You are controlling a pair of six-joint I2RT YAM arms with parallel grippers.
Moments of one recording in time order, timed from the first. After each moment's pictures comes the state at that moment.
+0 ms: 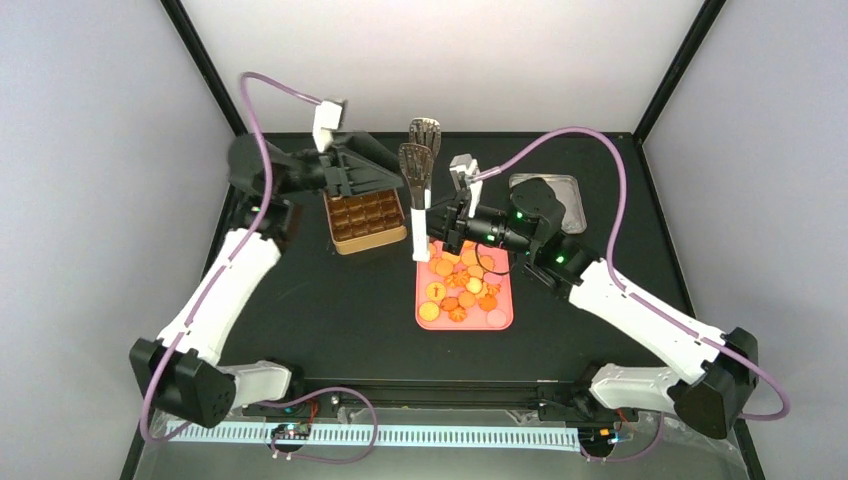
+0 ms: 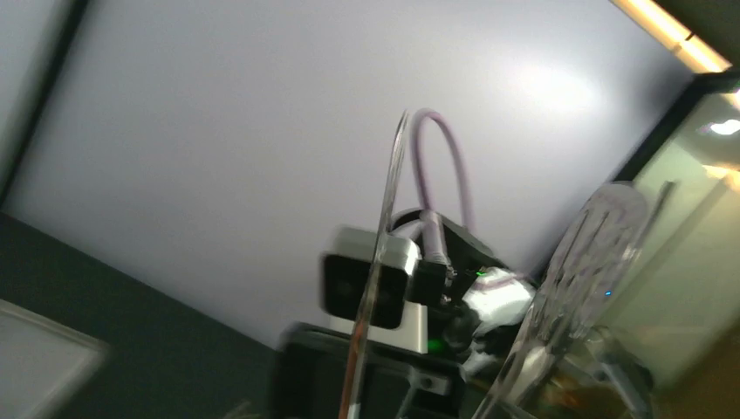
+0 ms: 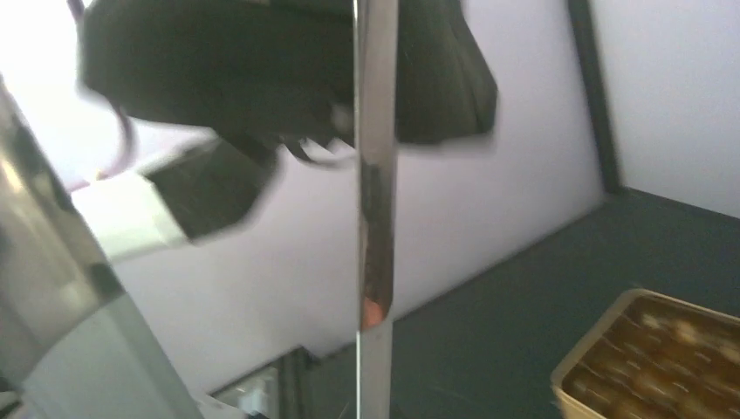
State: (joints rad) left arm -0.34 1.26 1.18 0.60 1.17 -1.10; right arm 0.82 1.21 1.06 0.26 -0.51 0.50
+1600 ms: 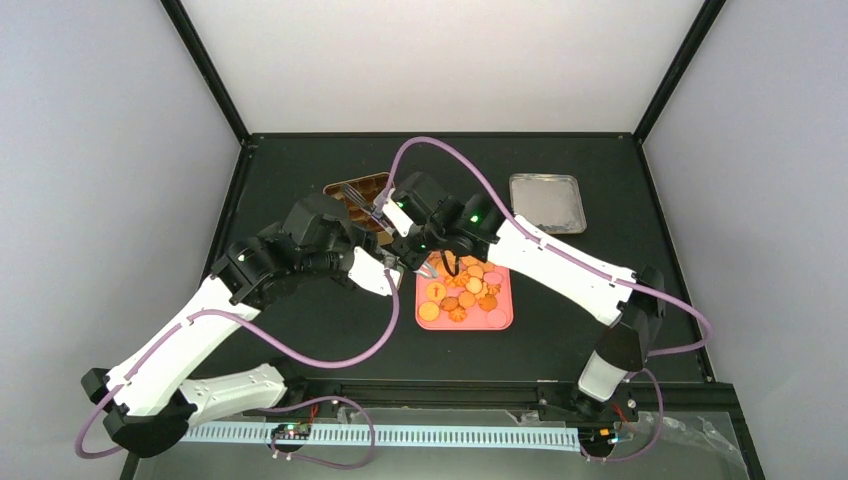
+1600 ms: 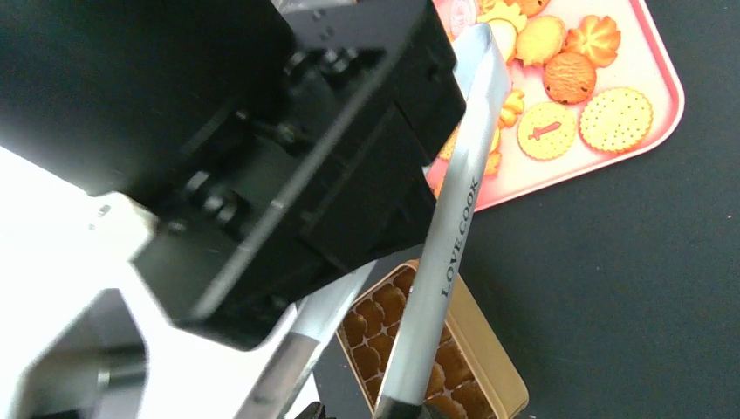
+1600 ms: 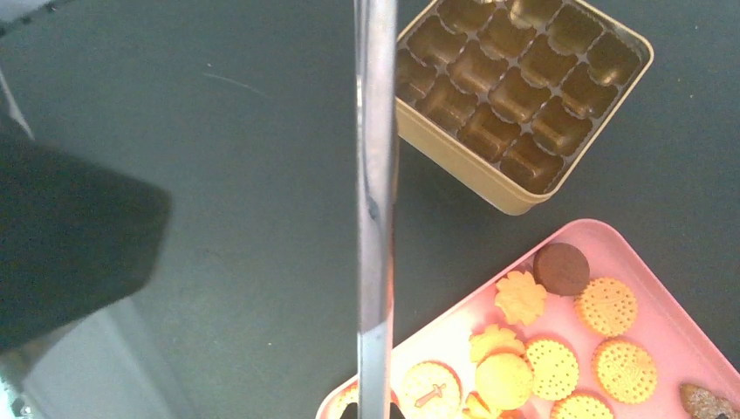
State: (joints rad) left arm -0.77 1.02 1.27 -0.96 0.03 1.28; right arm 1.01 1.70 1.69 -0.88 0.01 0.04
